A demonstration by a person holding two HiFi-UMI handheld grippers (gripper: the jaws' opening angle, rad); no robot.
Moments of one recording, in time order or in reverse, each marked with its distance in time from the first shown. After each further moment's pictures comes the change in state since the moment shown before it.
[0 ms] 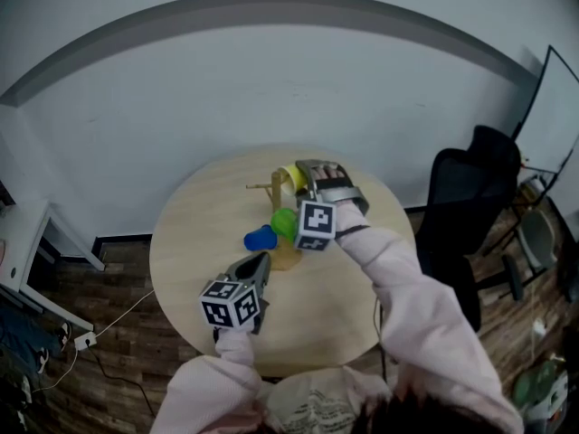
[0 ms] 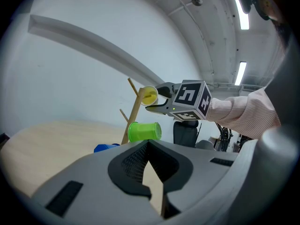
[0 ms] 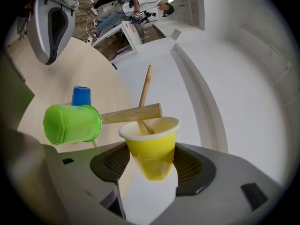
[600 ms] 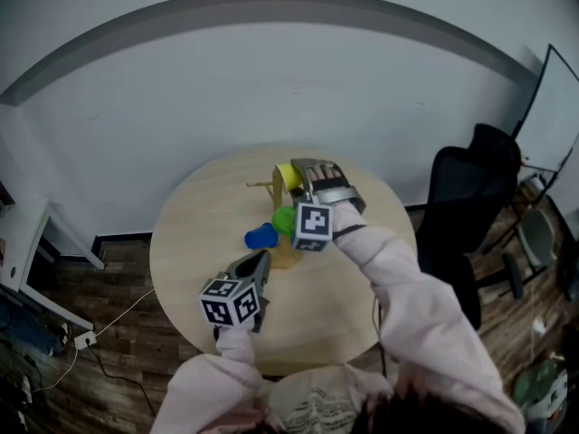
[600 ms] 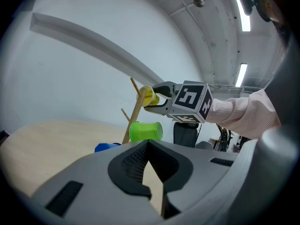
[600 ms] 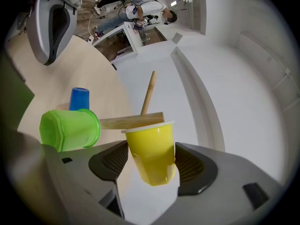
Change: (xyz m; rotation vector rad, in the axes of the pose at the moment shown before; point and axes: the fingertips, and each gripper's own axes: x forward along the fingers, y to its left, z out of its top) left arm -0.001 0.004 -0.002 -0.013 -0.004 -0.001; right arm 0.000 0.002 0.014 -0.026 -0.030 -0.041
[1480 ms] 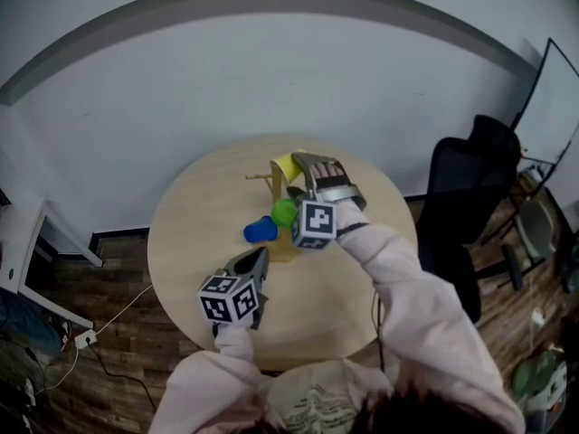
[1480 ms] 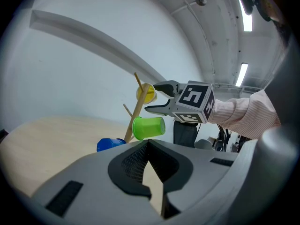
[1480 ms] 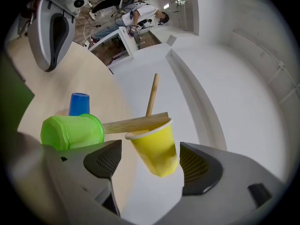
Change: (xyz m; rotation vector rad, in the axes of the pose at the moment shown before) left arm 0.000 0.009 -0.012 -0.009 0.031 -0.006; right arm 0.000 0.011 0.003 0.070 -0.038 -0.008
